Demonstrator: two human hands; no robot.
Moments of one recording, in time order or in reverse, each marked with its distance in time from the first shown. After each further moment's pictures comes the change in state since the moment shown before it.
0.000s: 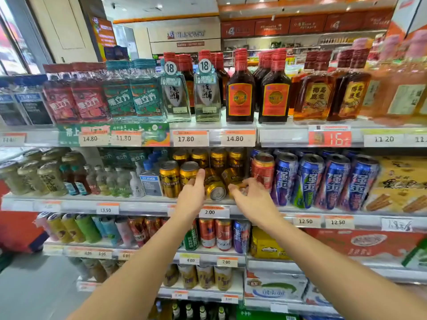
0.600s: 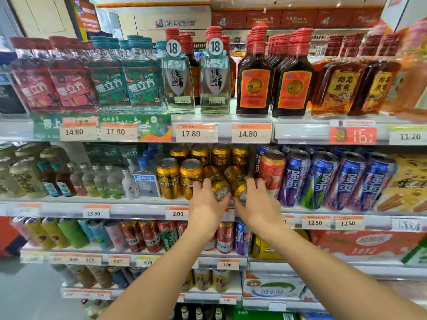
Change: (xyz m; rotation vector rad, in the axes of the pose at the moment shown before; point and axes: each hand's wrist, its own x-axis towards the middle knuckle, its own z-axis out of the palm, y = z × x) left_hand 0.016 -0.030 0.028 0.545 0.098 0.376; right_hand 0.017 0.010 0.036 -0.543 0.156 -0.153
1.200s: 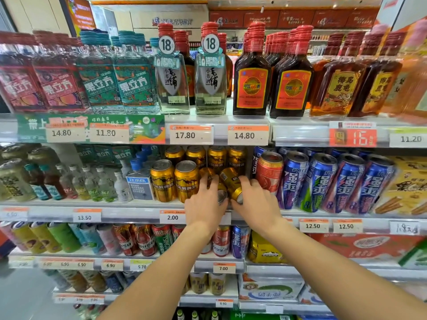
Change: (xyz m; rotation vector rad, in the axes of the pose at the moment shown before) left_hand 0.014 0.000 0.011 0.405 -0.014 0.155; right_hand 0.017 0.007 -0.003 -0.114 0.035 -0.127
